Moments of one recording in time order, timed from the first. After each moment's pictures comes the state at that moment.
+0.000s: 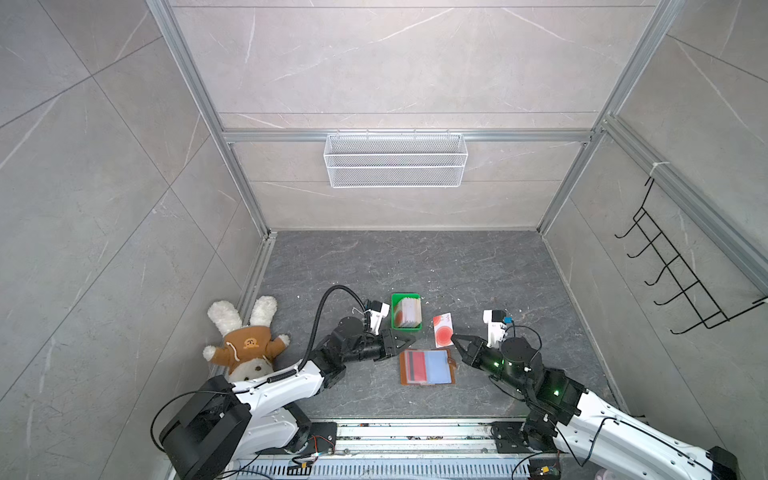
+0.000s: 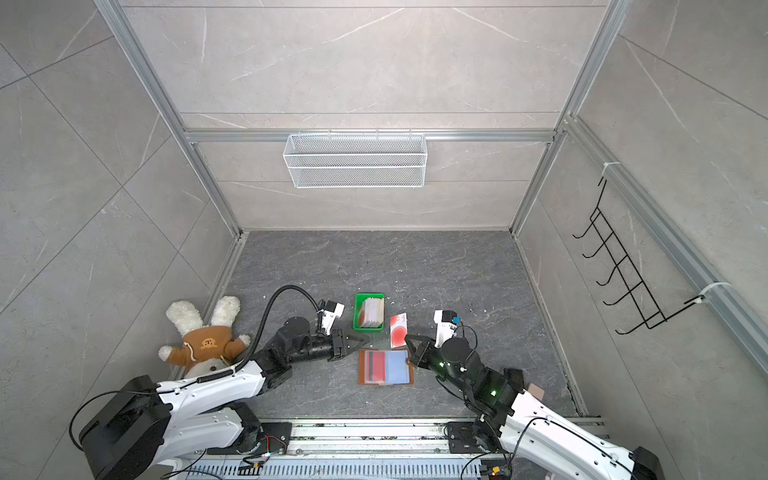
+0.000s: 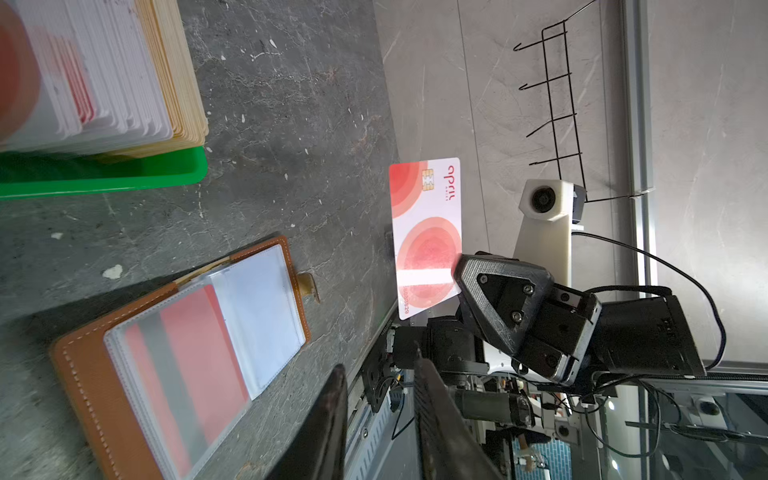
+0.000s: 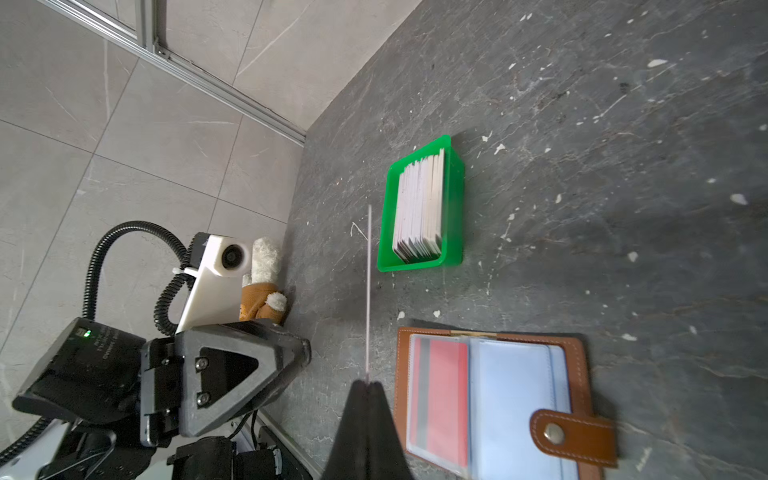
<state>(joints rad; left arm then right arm) -0.77 1.17 0.38 0.50 0.53 -1.09 0.87 0.61 0.37 -0.11 0.11 1.04</state>
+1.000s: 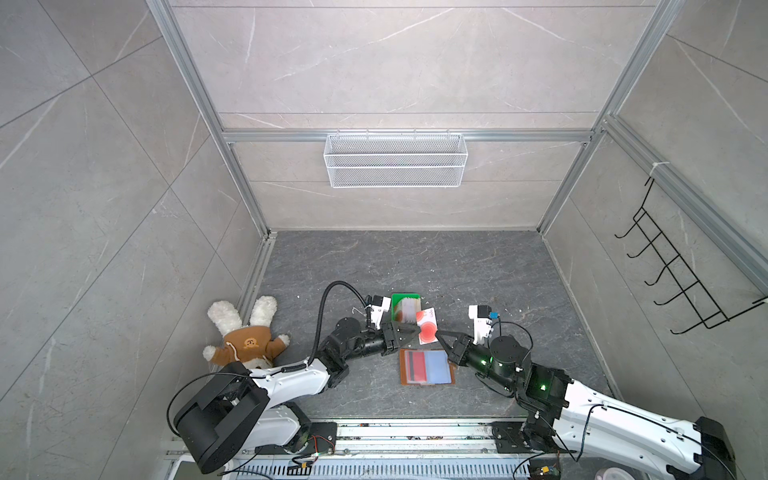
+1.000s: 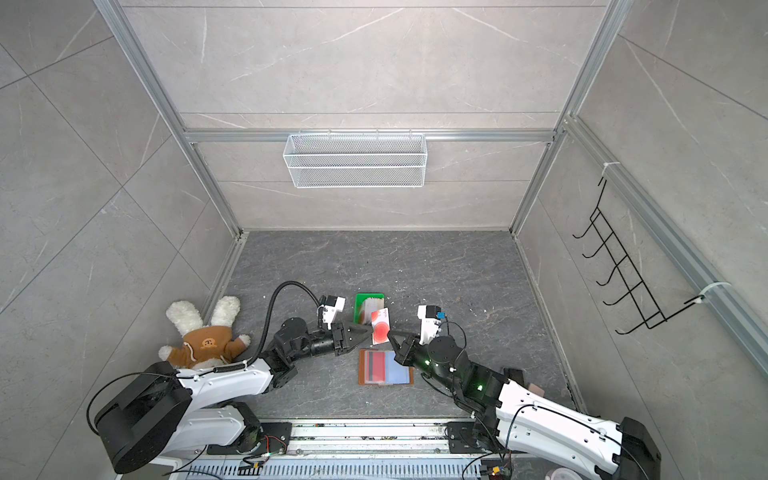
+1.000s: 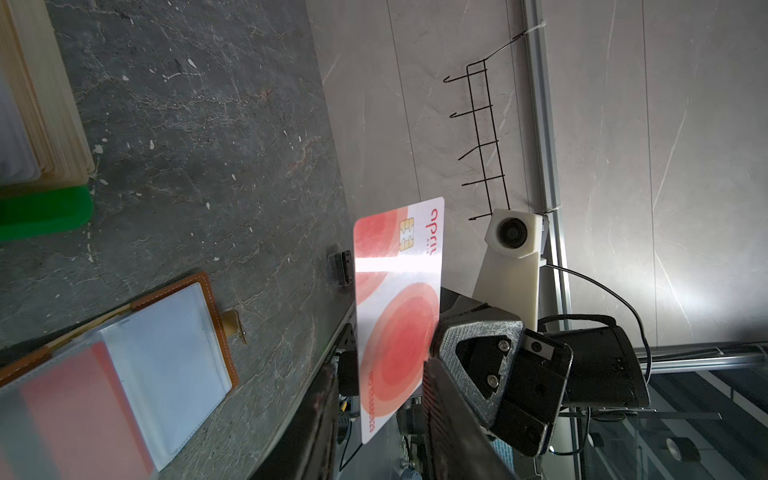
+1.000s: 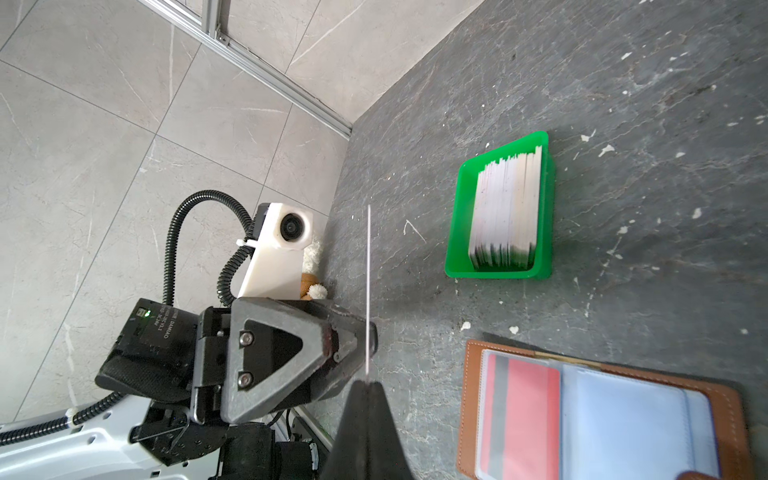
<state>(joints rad) -0.78 1.28 0.36 0.83 0.56 -1.25 0.99 0.76 0.44 0.05 0.17 1.02</state>
